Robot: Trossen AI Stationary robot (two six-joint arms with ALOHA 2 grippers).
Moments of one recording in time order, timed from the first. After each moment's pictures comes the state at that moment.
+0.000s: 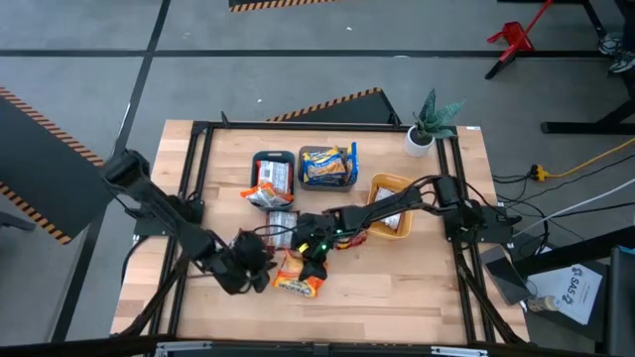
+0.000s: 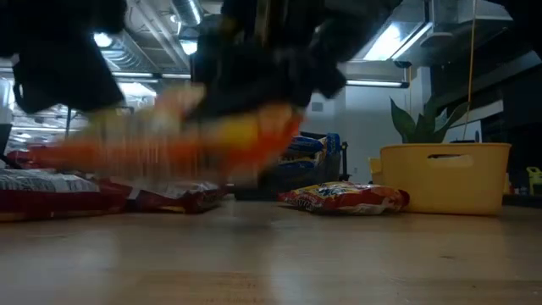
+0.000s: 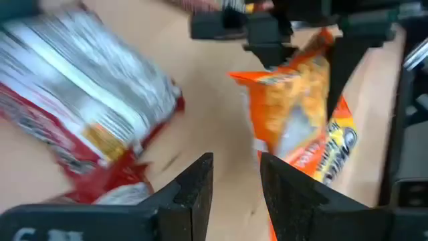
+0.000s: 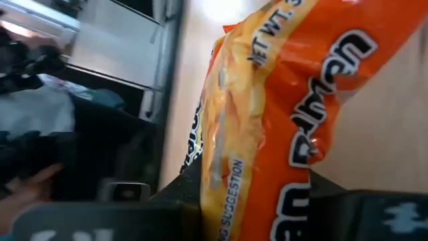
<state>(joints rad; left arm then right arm) -0.70 1.41 0.74 -0.24 -0.63 -1.27 0.13 2.17 1.43 0.04 -0.68 0.53</state>
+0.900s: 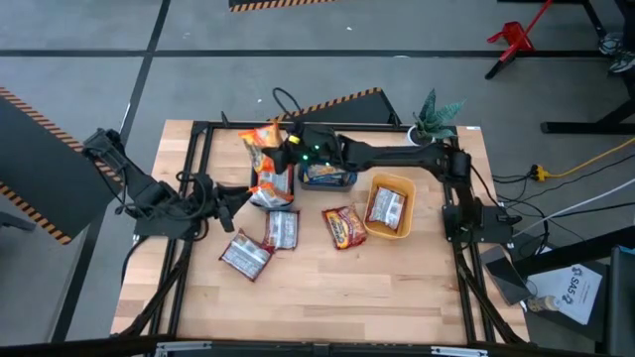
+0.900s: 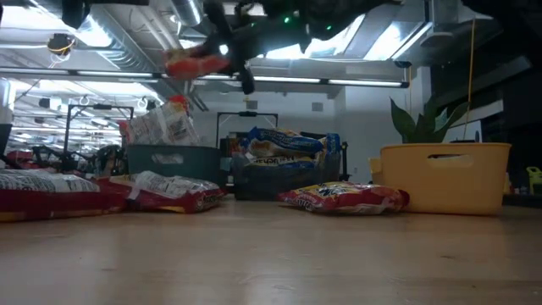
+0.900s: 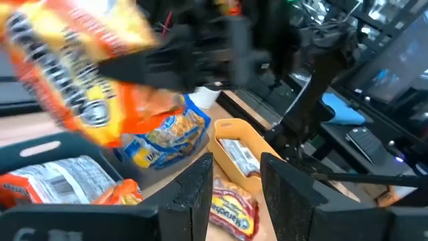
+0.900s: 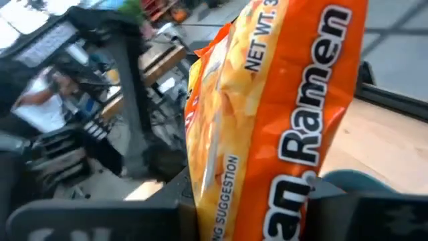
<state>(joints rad) -0.68 0.78 0.74 -0.39 -1.17 -0.96 -0.21 2.08 1.69 0.19 -0.02 0.63</state>
